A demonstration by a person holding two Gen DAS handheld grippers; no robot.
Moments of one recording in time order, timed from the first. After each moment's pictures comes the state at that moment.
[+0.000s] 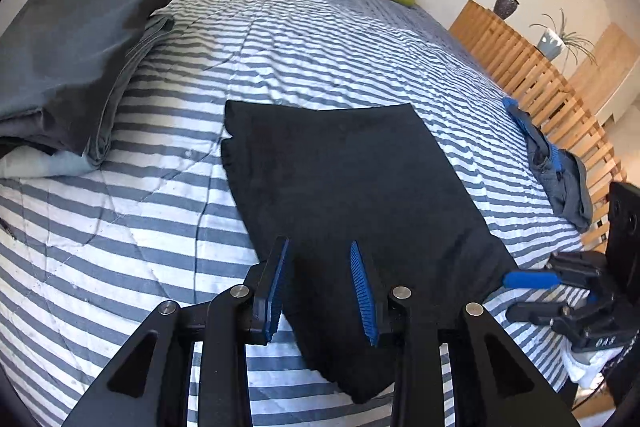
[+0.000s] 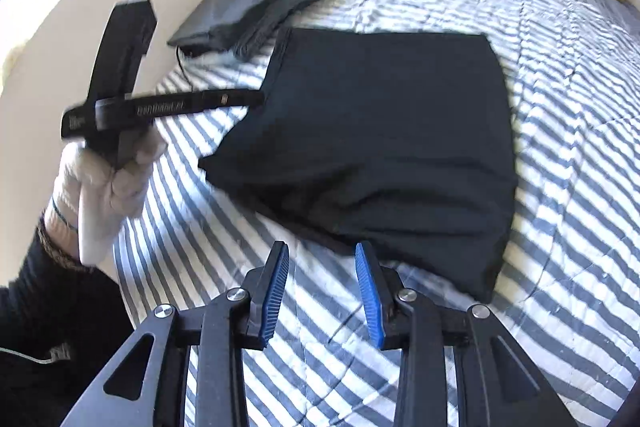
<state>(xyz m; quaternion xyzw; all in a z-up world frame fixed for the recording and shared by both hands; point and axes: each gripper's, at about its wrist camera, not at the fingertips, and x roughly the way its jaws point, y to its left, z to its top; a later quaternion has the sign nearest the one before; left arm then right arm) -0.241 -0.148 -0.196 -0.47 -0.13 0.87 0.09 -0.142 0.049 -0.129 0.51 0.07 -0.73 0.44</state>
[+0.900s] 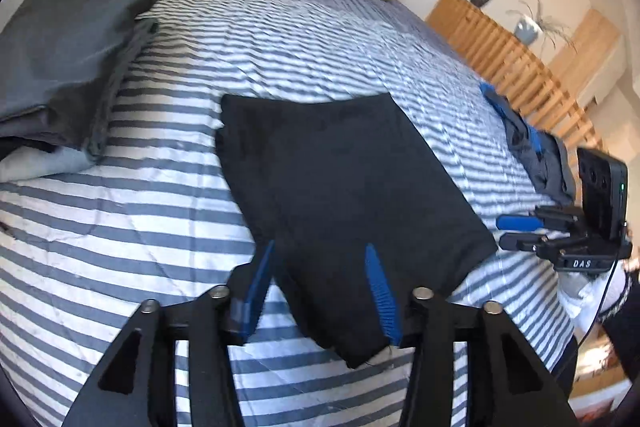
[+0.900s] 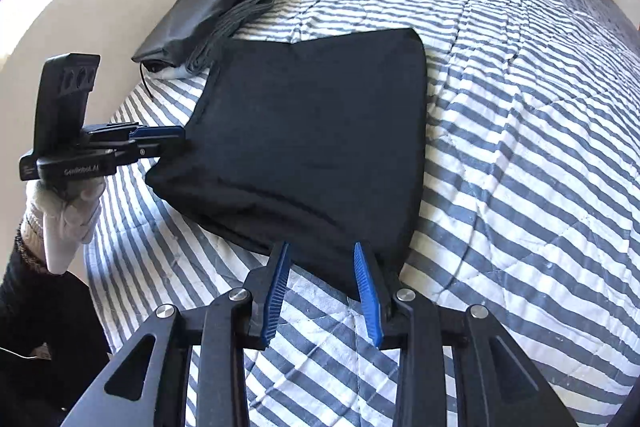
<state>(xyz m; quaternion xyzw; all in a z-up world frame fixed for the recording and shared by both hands) -0.221 -0.155 -0.191 -0.46 -0.15 0.87 0.11 -0.162 0.090 -0.135 0.51 0.09 -0.75 0.40</state>
